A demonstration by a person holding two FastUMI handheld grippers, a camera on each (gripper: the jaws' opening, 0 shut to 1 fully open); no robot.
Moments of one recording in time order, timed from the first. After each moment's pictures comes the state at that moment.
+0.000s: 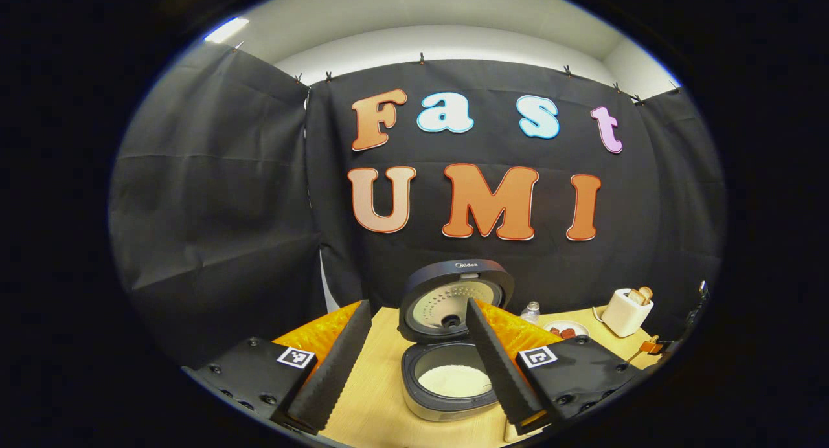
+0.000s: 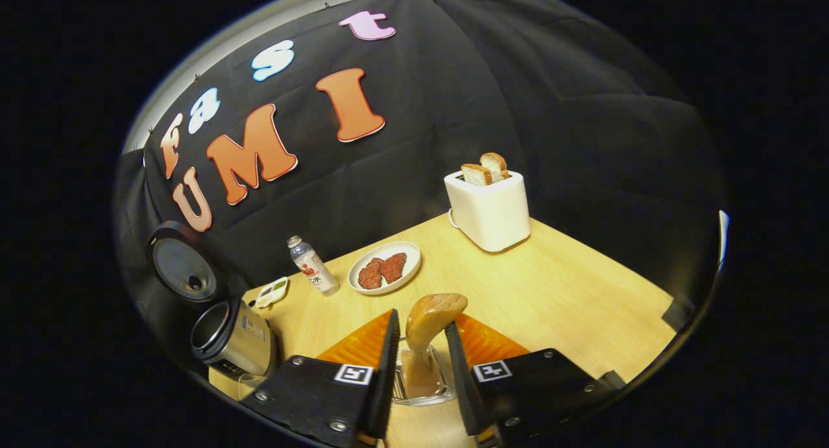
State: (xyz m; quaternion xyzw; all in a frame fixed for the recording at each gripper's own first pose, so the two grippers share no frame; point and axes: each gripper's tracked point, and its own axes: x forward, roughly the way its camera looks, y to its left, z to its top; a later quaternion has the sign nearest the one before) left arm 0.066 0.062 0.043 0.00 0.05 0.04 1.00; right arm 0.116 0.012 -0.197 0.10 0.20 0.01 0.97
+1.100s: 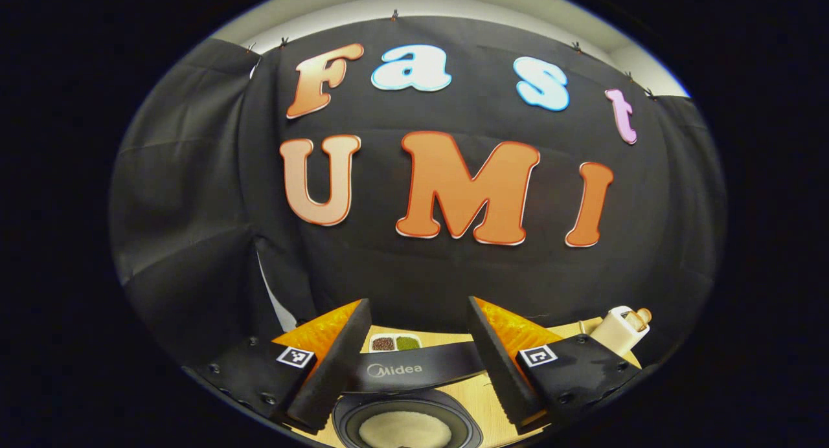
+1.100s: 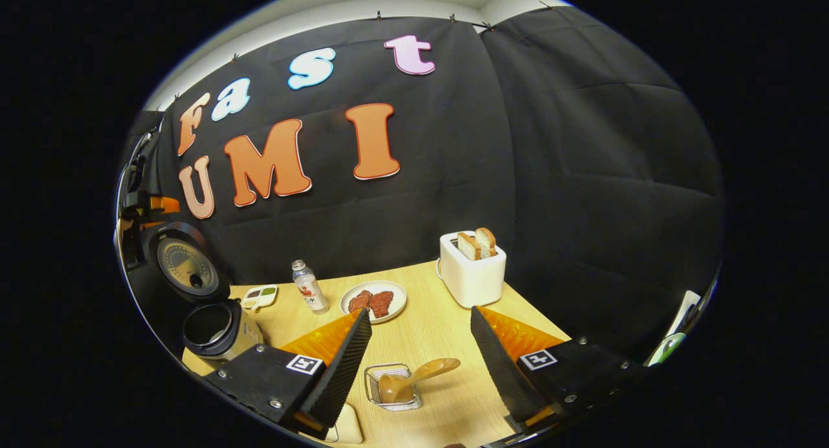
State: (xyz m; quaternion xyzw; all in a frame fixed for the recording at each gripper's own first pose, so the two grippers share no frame) left arm 0.315 -0.013 0.016 -0.03 0.13 -0.02 0.99; right arm 0.092 0.005 -0.079 0.01 0.13 0.00 0.99
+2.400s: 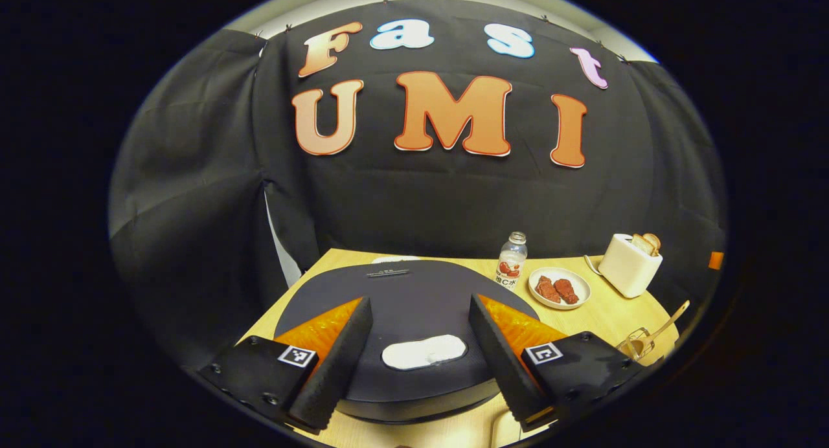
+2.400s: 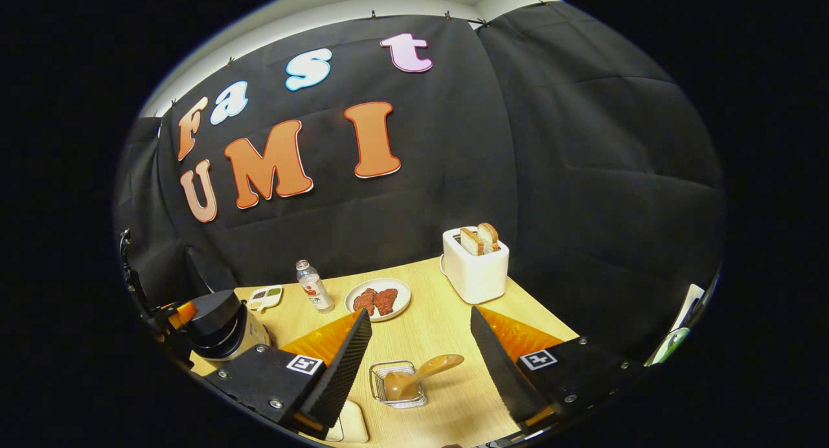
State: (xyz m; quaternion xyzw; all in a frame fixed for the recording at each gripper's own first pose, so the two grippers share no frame) left arm 0.167 -0.030 -0.161 0.01 0.16 -0.02 0.99; right arm 0.089 0.004 -0.083 0.02 0.14 0.00 0.99
